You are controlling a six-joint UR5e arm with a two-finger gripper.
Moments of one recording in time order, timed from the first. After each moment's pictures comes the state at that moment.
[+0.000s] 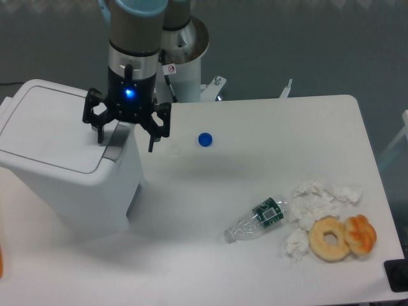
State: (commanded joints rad) arm 2.26 -1.62 -1.61 -1.21 1.29 0.29
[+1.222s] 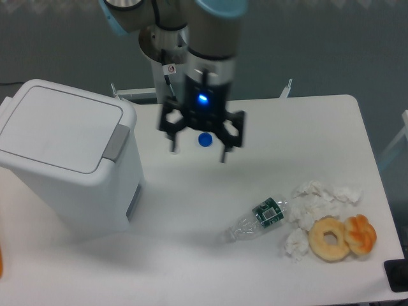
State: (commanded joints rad) arm 2.56 -1.80 -1.52 -1.20 1.39 0.88
